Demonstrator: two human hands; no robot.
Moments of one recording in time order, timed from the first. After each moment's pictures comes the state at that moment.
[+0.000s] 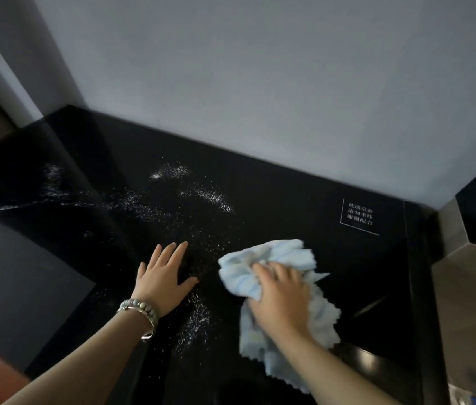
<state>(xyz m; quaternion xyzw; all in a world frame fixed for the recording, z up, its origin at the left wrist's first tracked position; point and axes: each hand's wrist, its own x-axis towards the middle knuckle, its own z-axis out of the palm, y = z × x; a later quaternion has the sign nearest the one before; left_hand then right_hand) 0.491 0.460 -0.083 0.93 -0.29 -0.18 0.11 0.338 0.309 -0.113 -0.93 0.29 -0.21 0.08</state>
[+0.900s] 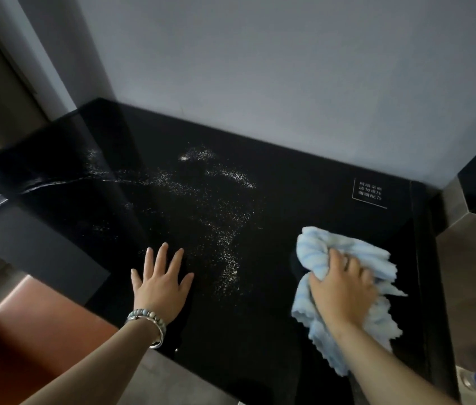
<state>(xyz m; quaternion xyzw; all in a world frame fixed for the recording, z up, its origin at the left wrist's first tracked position) 0.445 0.555 -0.102 0.96 -0.23 -0.12 0.10 0.269 0.332 -0.106 -0.85 0.50 -0.14 0.03</state>
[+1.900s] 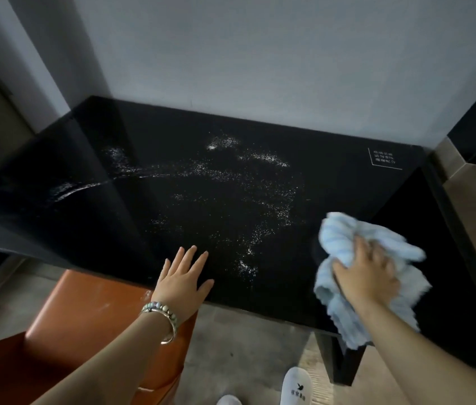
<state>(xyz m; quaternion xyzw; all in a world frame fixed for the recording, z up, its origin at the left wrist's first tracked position) 0.529 0.683 -0.101 0.88 -0.42 -0.20 0.06 0.312 0.469 -0.099 -0.77 0.63 -0.08 0.09</state>
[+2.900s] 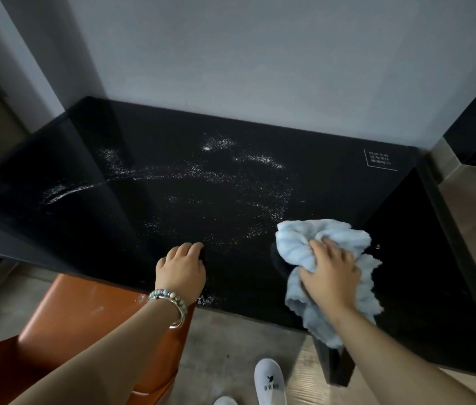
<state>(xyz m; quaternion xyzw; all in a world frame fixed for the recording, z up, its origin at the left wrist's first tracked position) 0.525 0.652 -0.080 0.91 -0.37 -0.14 0.12 0.334 0.495 -0.095 -0.85 0.50 -0.12 0.09</state>
